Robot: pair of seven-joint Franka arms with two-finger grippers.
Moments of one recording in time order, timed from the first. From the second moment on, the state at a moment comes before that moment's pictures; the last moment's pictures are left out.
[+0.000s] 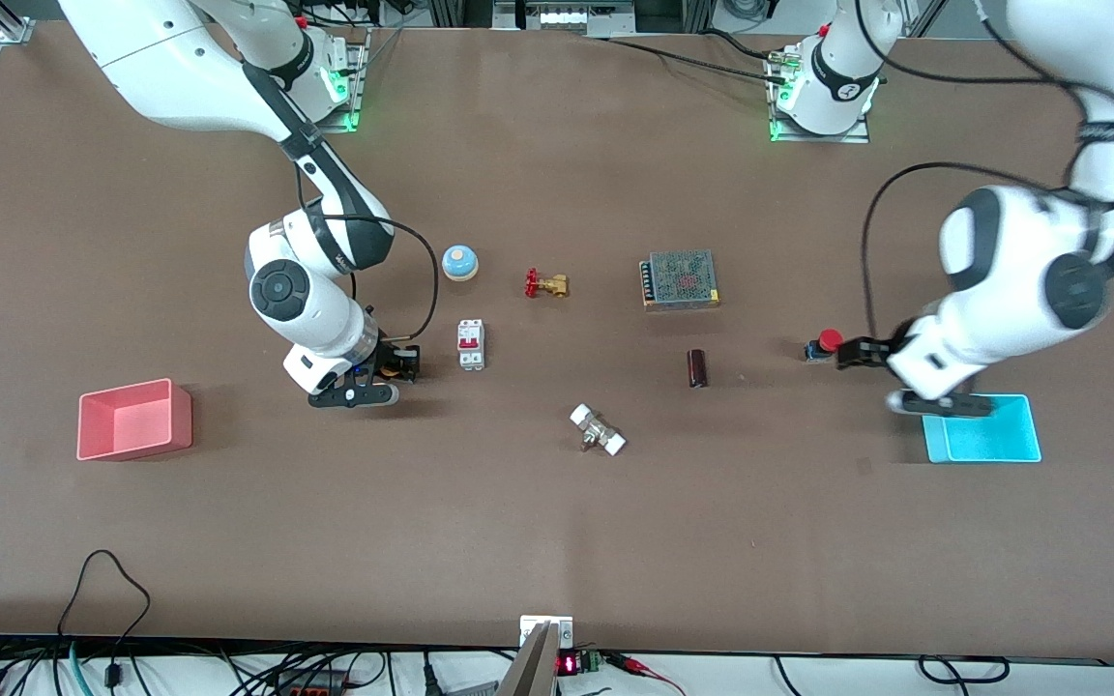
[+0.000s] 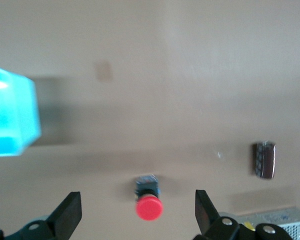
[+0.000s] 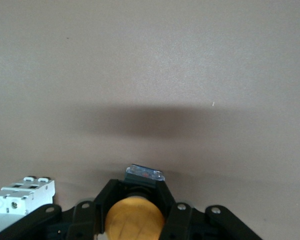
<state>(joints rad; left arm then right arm) 0.01 0.31 -0.05 -1.82 -0.09 2.10 0.01 0.11 0.58 0.29 -1.88 -0.10 2.49 0.37</state>
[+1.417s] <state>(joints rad) 0.01 0.25 0.00 -1.41 -0.03 1.63 -0.08 -0.08 0.21 0.10 -1.51 0.02 1.79 0.14</state>
